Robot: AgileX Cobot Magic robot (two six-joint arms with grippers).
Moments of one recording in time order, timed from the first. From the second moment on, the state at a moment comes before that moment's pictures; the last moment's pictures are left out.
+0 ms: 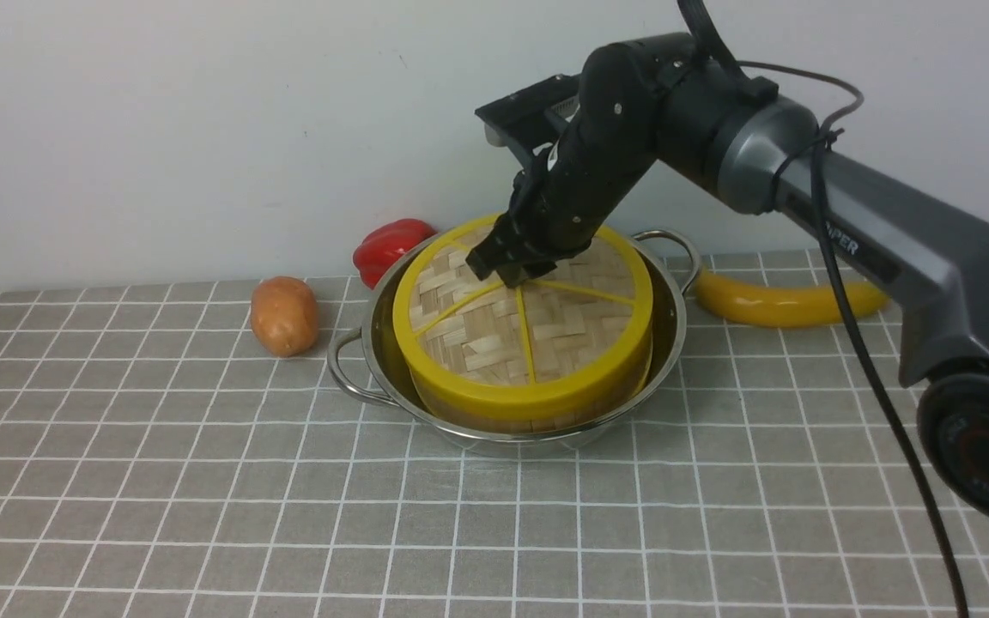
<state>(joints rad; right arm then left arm) 0.54 2.40 -2.33 0.18 1.14 -0.10 -0.28 0.44 -0.83 -0.17 0.75 0.23</state>
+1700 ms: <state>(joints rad) 0.45 0.97 -1.37 0.01 1.09 -0.06 -0.28 0.48 -0.50 0.00 0.39 0.20</state>
